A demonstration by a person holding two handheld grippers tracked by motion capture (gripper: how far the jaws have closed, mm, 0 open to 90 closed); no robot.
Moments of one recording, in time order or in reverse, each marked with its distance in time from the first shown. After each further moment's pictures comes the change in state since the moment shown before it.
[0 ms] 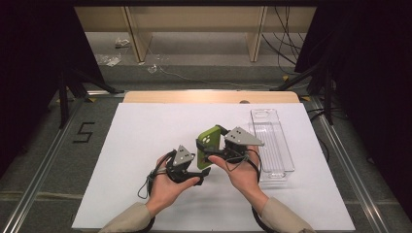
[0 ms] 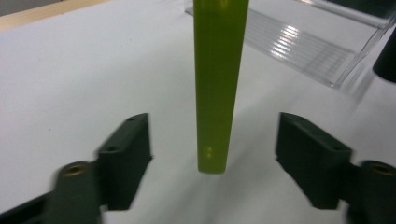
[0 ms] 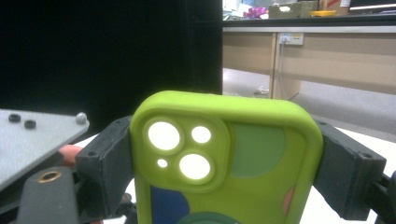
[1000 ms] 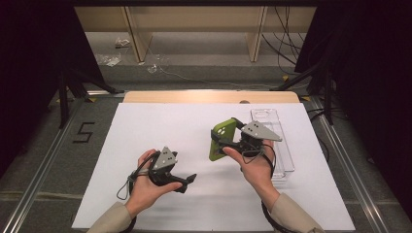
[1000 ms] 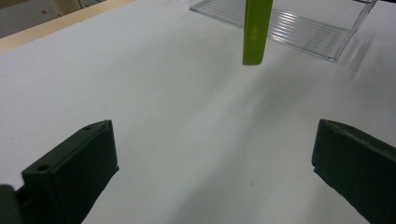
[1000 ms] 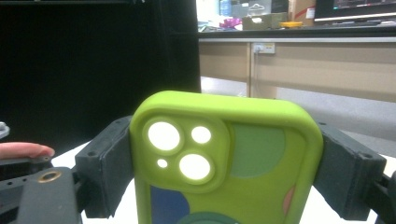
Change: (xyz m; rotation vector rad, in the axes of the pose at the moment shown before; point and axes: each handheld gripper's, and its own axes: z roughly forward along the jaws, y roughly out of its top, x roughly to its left) left arm 0.028 -0.015 -0.036 -0.020 -0.020 0.072; right arm -0.028 0.016 -0.024 -0.036 -0.088 0.017
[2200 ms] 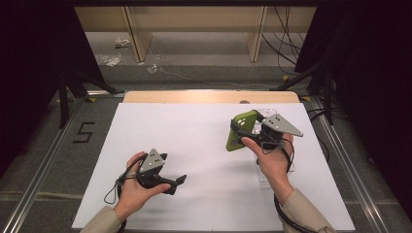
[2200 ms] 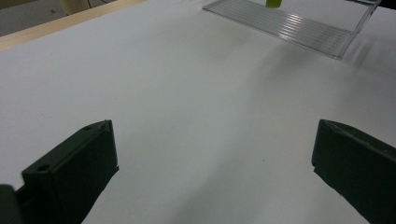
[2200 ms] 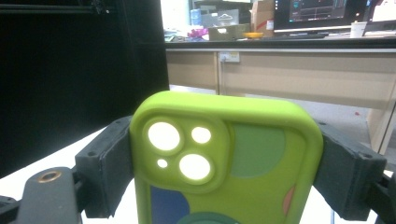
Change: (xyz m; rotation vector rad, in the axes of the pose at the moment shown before) left arm 0.013 -0.015 -0.021 -0.023 0.011 -0.036; right arm -0.038 0.014 -0.023 -0.031 -0.121 0.005
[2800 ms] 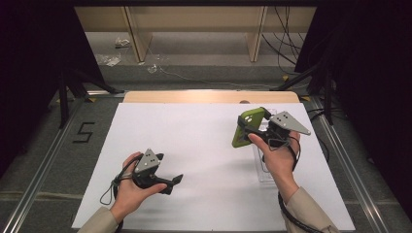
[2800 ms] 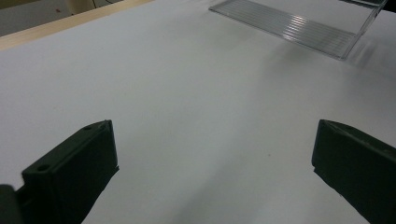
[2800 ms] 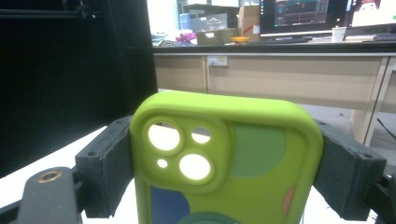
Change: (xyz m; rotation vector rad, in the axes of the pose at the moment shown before) left arm 0.006 -0.004 -0.007 -0.006 0.012 -0.015; right arm -0.015 0.005 -0.006 -0.020 -0.046 0.006
